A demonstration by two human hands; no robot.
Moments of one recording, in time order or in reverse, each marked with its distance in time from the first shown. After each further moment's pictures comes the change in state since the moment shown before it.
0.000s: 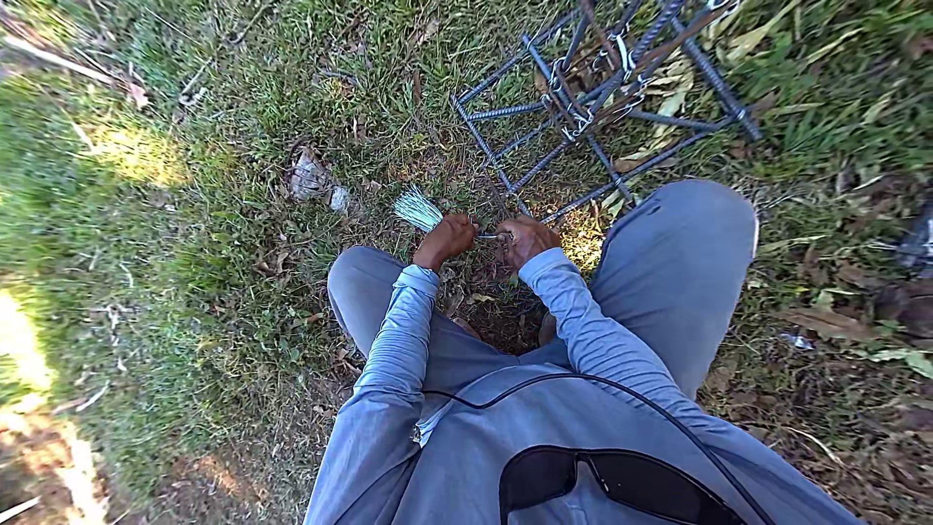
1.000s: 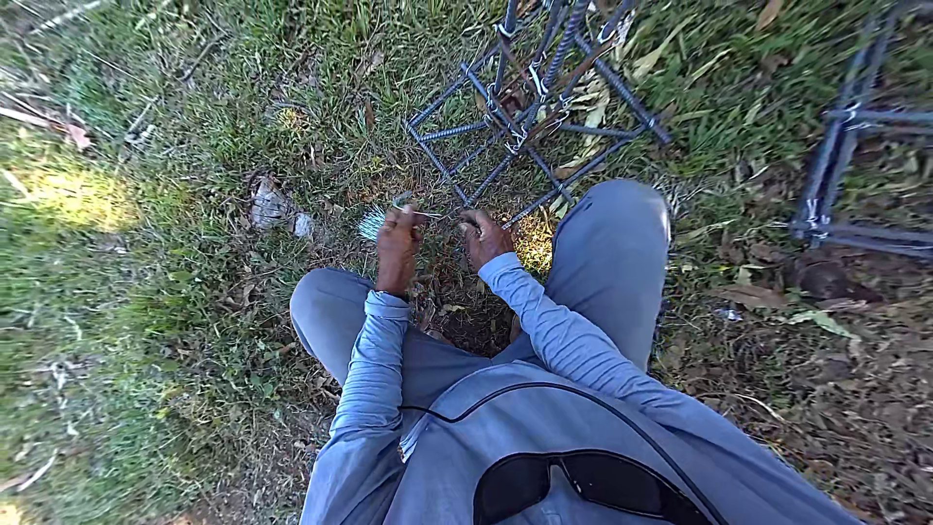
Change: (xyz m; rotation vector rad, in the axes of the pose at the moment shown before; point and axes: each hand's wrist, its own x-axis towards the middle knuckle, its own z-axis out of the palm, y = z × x) left_hand -0.016 0.027 0.004 -0.915 0.551 0.088; right_hand 0.009 0.017 0.002 0.395 0.255 0.103
